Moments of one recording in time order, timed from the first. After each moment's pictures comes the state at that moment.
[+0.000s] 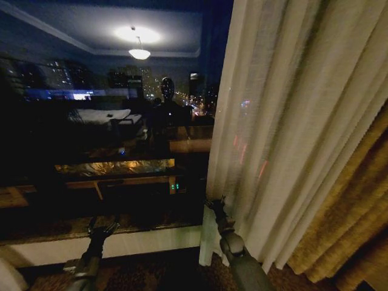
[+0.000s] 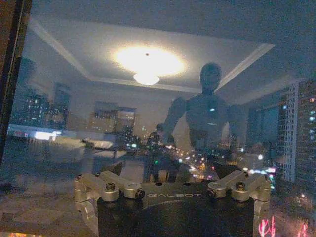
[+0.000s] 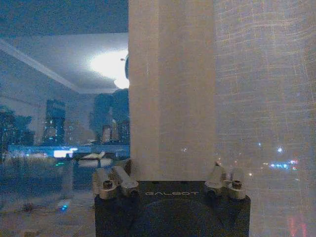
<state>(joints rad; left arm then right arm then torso) 1.52 -1.33 -0.80 -1.84 -0.46 -0.26 0.13 -1.01 1.40 0.29 1.43 0.18 0.31 0.04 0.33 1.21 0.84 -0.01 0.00</state>
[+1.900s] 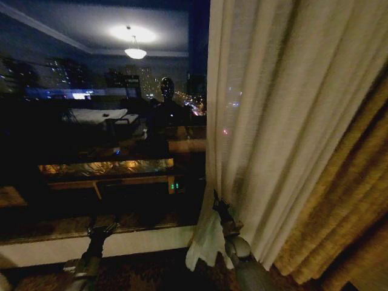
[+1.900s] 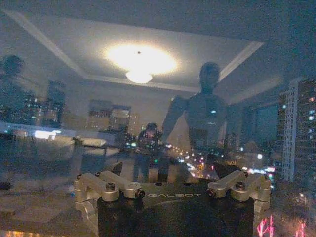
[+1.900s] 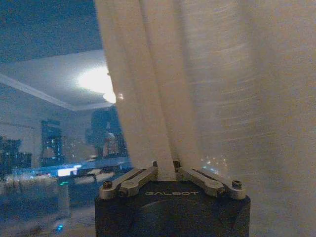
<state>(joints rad) 1.52 -1.33 -0.80 -1.84 -0.46 -0.26 0.13 -1.07 1.40 0.34 1.49 0.29 0.35 -0.03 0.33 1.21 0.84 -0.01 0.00</state>
